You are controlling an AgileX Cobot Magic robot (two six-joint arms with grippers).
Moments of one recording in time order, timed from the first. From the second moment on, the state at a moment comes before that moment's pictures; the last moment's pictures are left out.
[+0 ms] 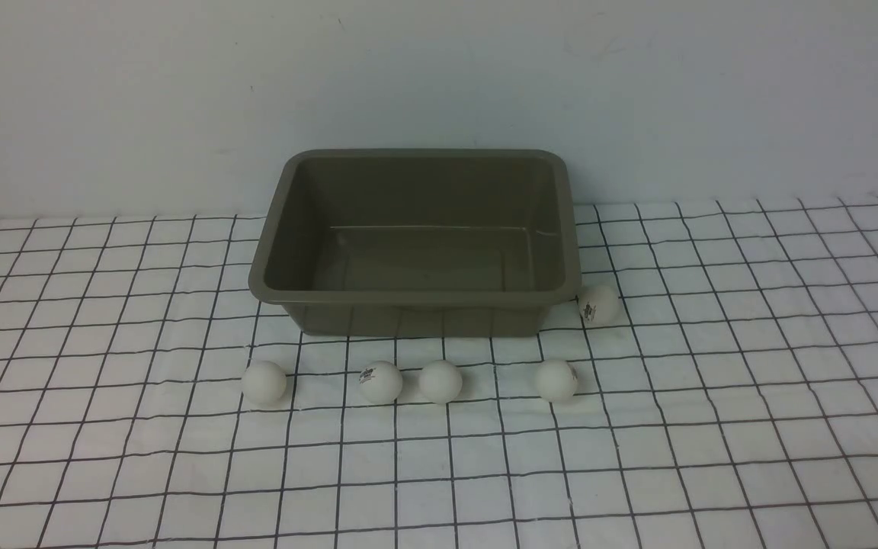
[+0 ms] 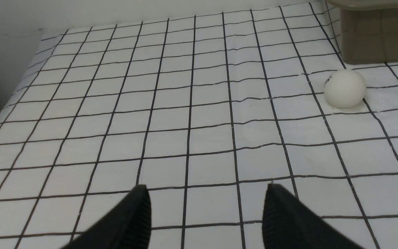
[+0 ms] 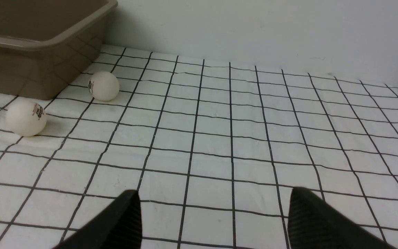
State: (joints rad) right arm 0.03 -0.01 0.02 0.05 0.41 -0.17; left arm 0.07 -0.01 0.02 0.07 0.41 0.00
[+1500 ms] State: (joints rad) right arm 0.03 0.03 -0.41 0.36 0.60 -0.20; left arm 0.07 -0.01 0.02 0.07 0.41 0.00
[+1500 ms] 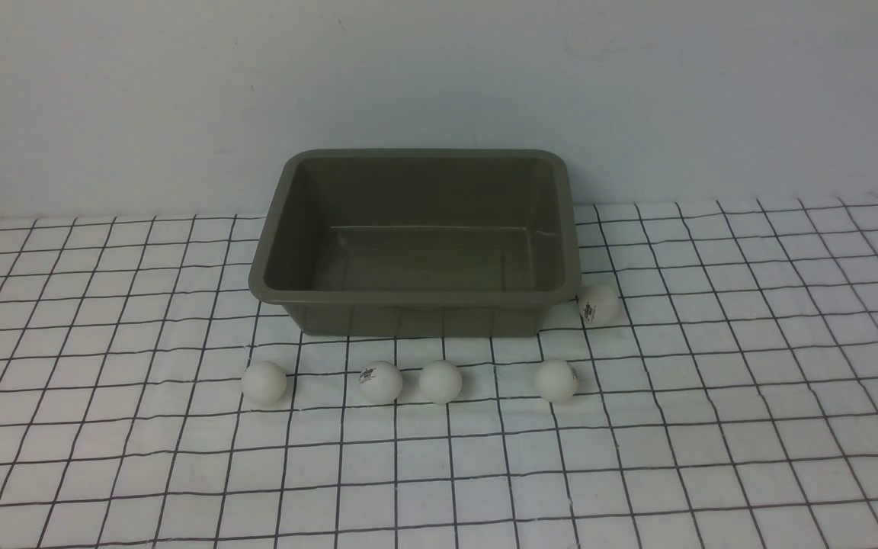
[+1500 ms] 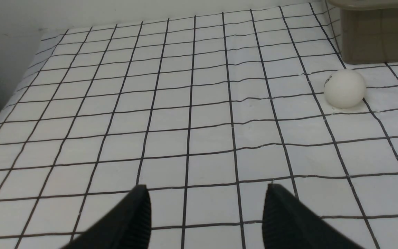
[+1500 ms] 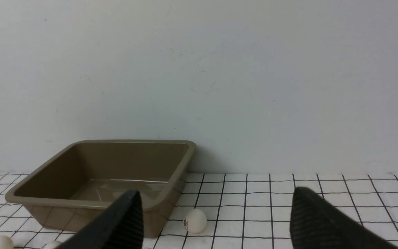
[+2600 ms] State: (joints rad) right arm 0.03 0.06 -0.41 0.53 0.77 -0.46; left arm 0.06 -0.01 0.00 -0.06 0.05 -0.37
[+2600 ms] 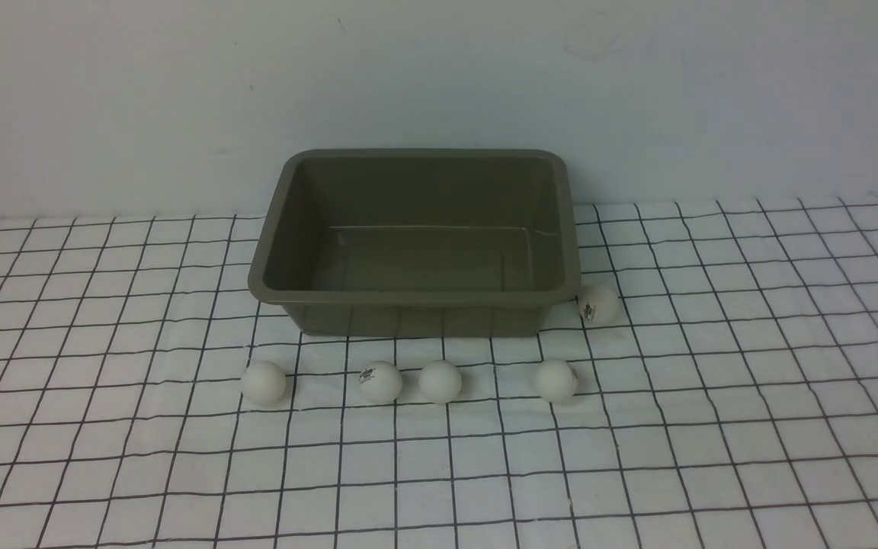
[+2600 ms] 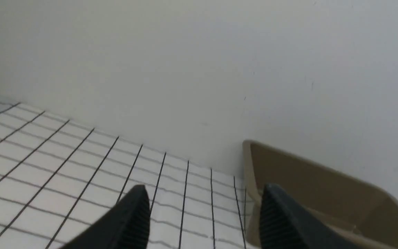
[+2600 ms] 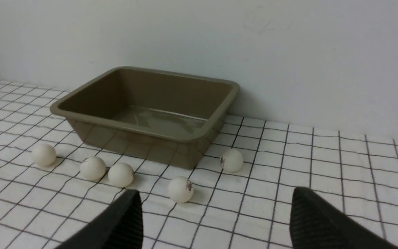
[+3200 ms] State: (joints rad) right arm 0.07 0.37 -0.41 0.72 0.80 -0.75; left arm -0.06 0.22 -0.43 -0.17 0.68 0.22
